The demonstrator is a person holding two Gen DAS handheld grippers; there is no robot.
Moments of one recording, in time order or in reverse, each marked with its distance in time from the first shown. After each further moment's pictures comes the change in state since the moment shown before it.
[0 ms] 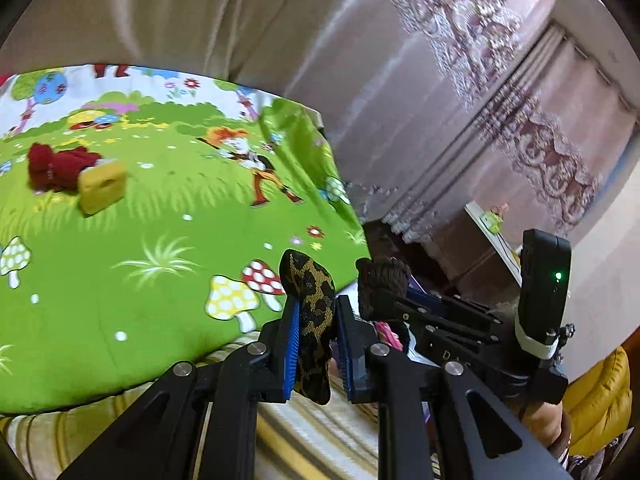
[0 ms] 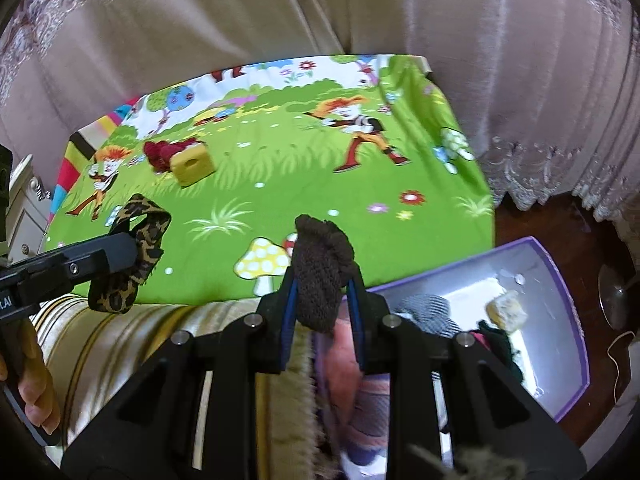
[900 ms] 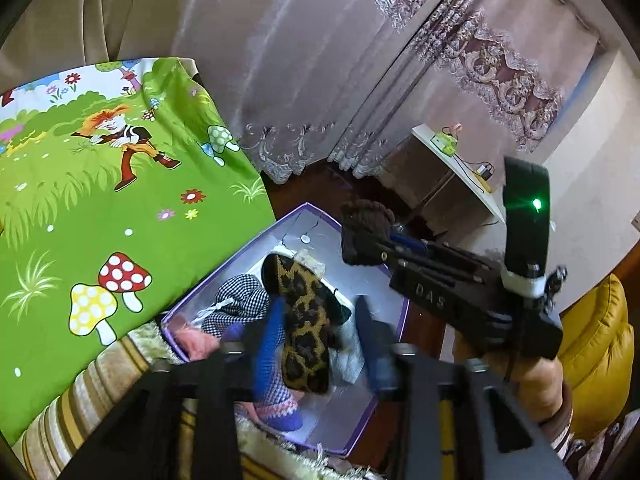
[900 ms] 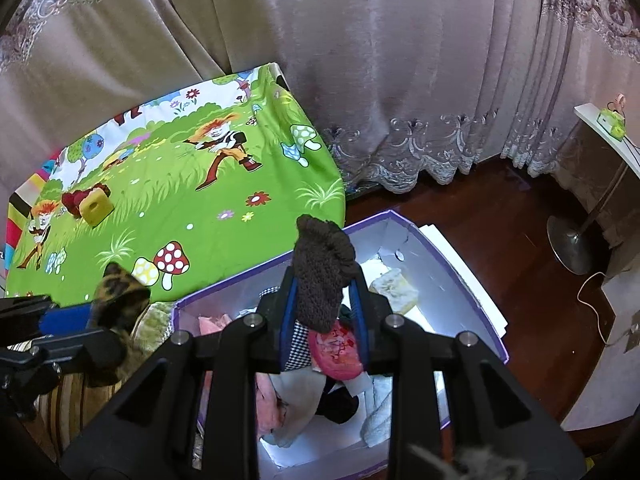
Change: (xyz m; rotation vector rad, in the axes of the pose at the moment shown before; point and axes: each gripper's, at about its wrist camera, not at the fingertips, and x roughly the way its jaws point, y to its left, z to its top) left arm 0.085 -0.120 -0.008 0.193 0.200 -0.120; right arm -0.038 -0.128 -0.018 0.198 -0.032 -0.201
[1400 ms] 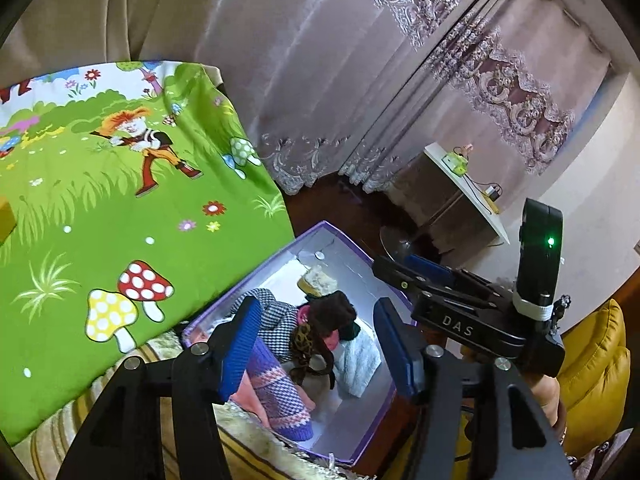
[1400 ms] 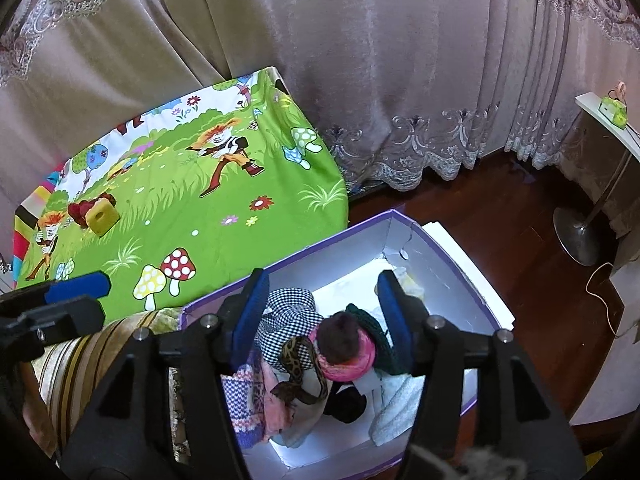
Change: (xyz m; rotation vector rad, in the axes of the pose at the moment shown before) left arm -0.015 0.022 0.012 -0.054 -0.042 0.025; right arm -0.002 0.000 0.002 0.032 -0.003 0.032
